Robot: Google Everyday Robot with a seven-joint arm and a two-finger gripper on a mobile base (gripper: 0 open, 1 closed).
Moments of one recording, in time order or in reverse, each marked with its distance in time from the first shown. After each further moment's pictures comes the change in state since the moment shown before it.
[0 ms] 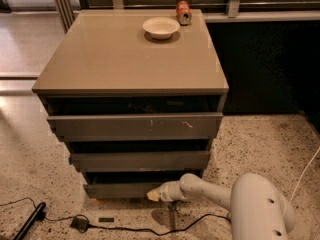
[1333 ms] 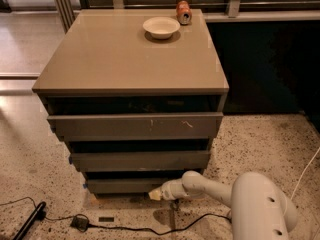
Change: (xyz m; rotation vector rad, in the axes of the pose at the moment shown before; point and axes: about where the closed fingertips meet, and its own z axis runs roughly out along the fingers) arm -0.002 0.000 -0.005 -0.027 0.034 0.009
